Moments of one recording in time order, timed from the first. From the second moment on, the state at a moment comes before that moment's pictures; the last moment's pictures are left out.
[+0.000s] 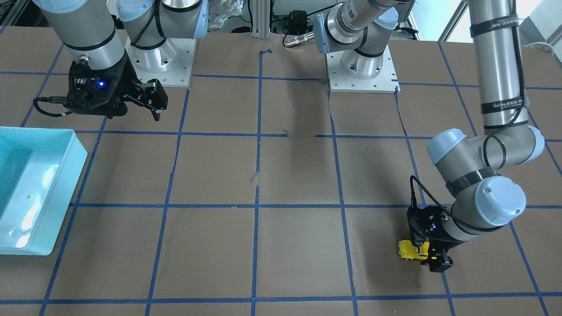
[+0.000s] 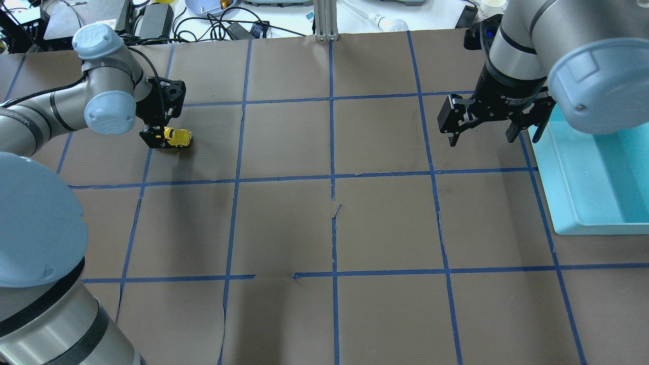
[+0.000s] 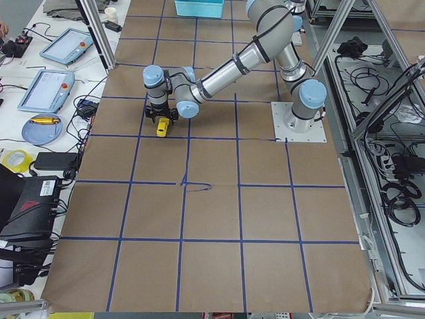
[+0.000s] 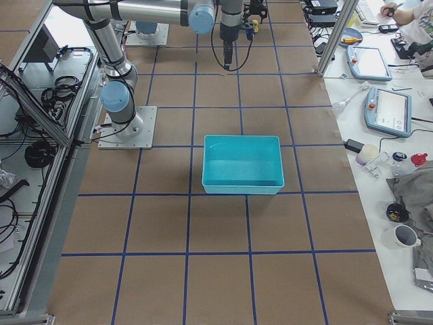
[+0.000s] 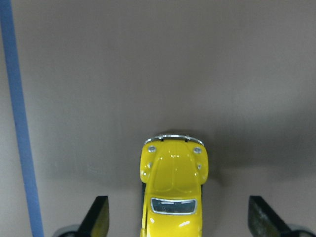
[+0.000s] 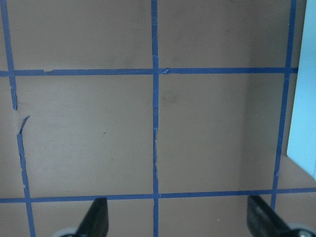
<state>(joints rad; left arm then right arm) -1.30 -2.16 -1.59 -0.95 1.58 1.92 1.58 -1.59 1.69 -1.62 -1.62 0.01</state>
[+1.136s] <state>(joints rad) -1.30 -2.17 -1.59 -0.90 1.58 1.94 1.58 -1.60 1.71 -1.63 -1.62 0.01</state>
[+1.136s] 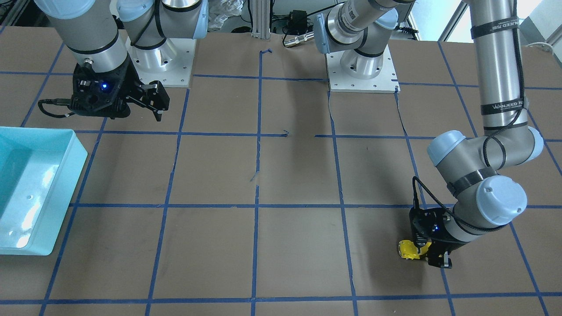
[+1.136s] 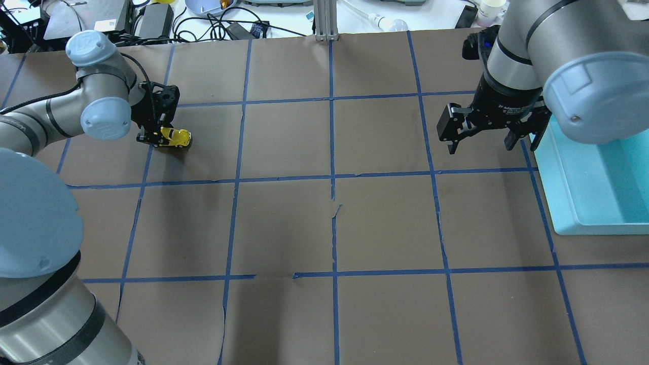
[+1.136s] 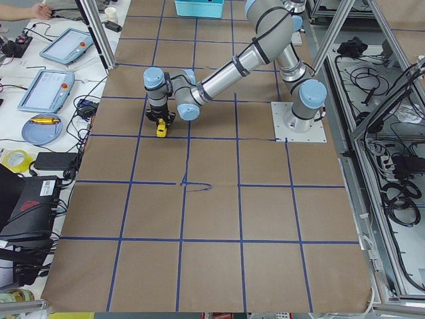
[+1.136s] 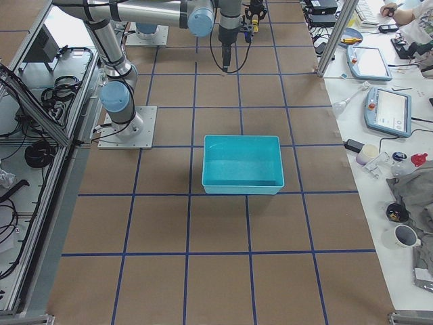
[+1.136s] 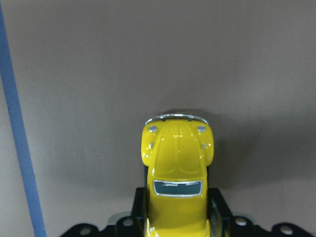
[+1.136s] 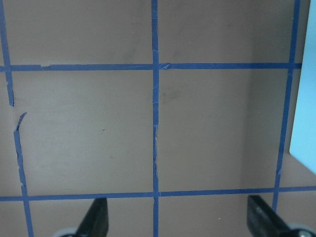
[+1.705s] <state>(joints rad) -1.28 -2.18 -1.59 -0.90 1.58 1.93 1.58 -1.60 1.71 -1.68 -1.61 0.01</state>
